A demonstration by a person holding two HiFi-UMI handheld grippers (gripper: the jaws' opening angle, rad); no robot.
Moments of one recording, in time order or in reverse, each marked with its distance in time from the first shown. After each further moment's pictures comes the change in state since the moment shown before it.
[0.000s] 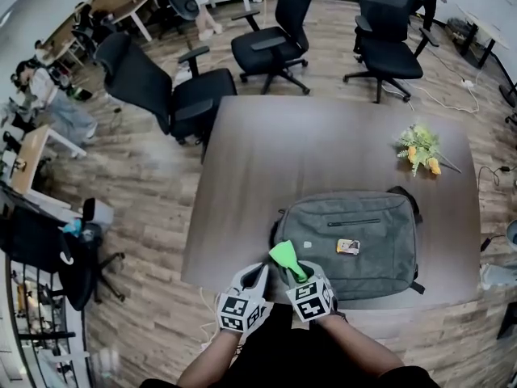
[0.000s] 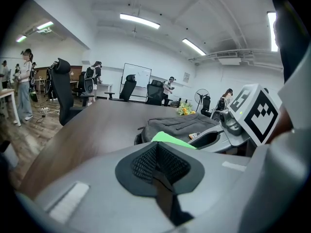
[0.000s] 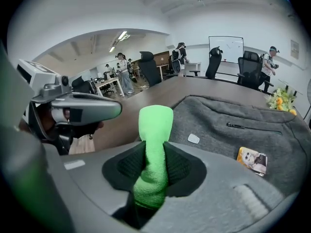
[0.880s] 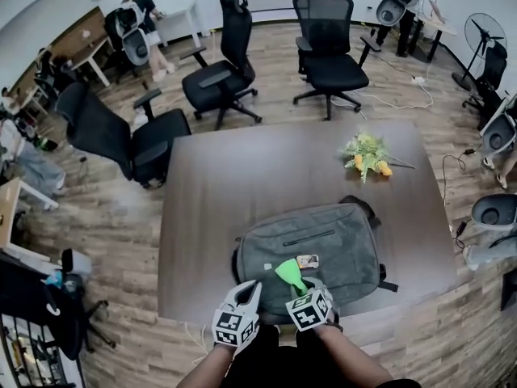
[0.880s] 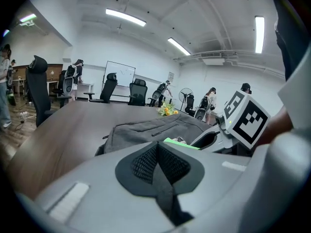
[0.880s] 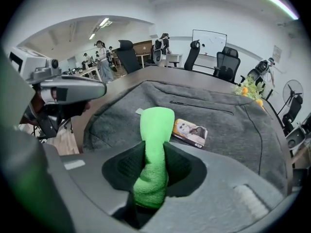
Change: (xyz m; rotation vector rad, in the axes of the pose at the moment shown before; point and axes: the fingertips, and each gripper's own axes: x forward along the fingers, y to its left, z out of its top) left arm 0.051 -0.065 0.013 0.083 0.009 -0.178; right arm -0.047 -0.093 -0.054 0.067 0.131 -0.215
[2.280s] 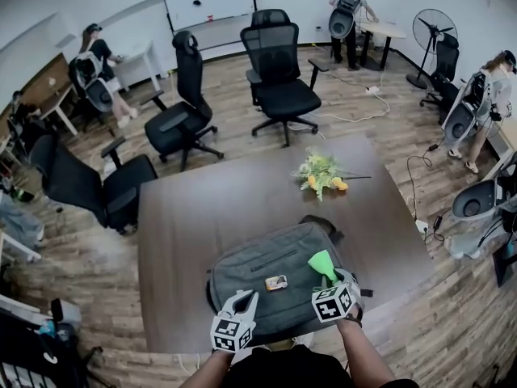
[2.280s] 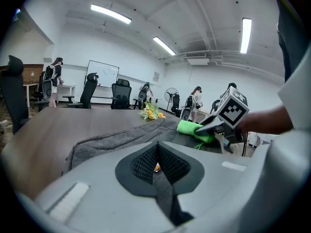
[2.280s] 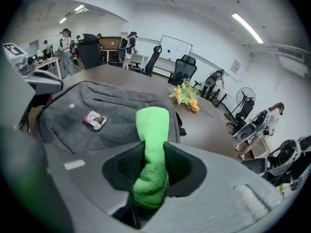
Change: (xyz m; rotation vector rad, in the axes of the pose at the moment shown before) left arm 0.066 -0.053 0.035 0.093 -0.007 -0.164; right arm -0.088 -0.196 -0.036 0.118 -0.004 -0.455
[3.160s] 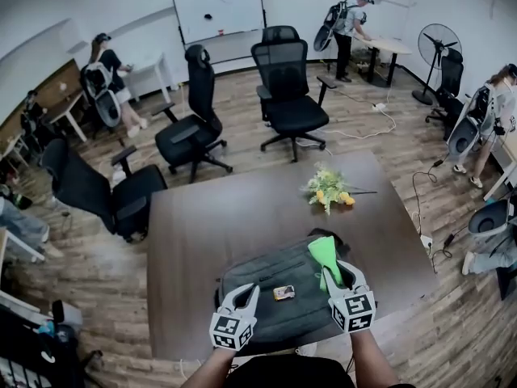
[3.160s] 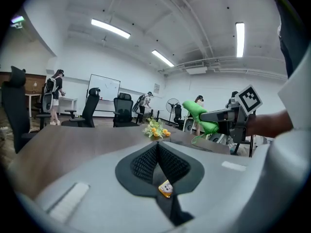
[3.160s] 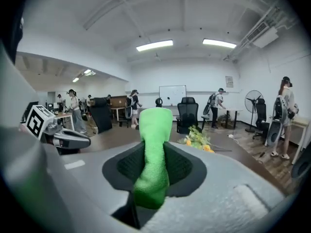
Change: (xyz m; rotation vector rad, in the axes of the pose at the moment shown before) left arm -0.001 0.021 0.065 0.049 -0.144 0.032; right arm -0.084 -0.016 0.114 0.232 -0.626 0.197
